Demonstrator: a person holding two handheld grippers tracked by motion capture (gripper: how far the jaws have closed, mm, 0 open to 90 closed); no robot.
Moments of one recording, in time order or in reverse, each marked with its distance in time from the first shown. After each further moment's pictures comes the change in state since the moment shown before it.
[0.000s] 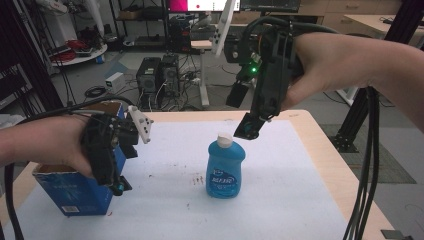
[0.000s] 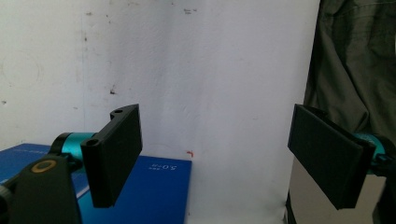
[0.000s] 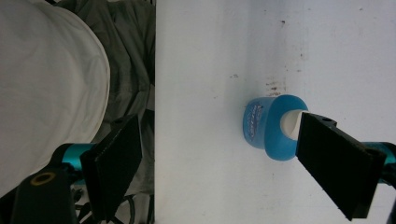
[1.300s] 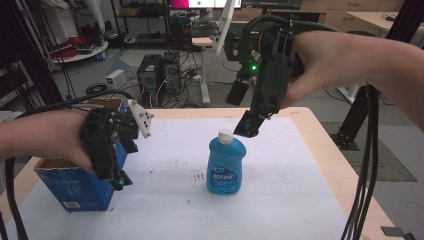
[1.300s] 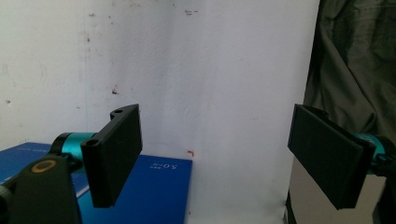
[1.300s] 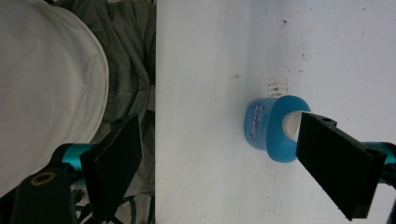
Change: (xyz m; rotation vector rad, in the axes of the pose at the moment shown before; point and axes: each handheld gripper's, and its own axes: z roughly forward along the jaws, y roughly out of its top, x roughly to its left) left arm -0.002 0.000 -0.004 -0.002 0.007 0.004; right arm 0.000 -0.001 0.003 -0.002 0.006 0.001
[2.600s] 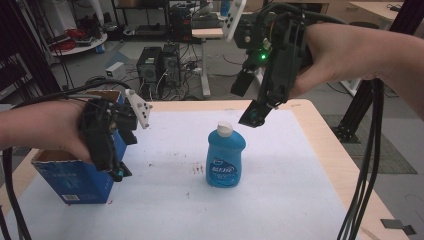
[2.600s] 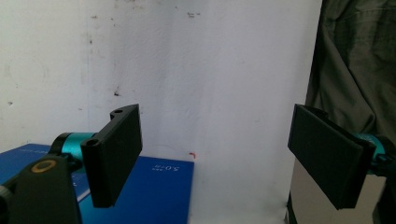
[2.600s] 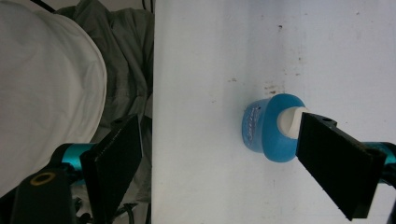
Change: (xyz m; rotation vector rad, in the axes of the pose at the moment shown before) left arm 0.003 0.002 0.000 -0.009 -0.001 -0.013; right arm -0.009 -0.018 -0.001 -0.060 0.007 0.006
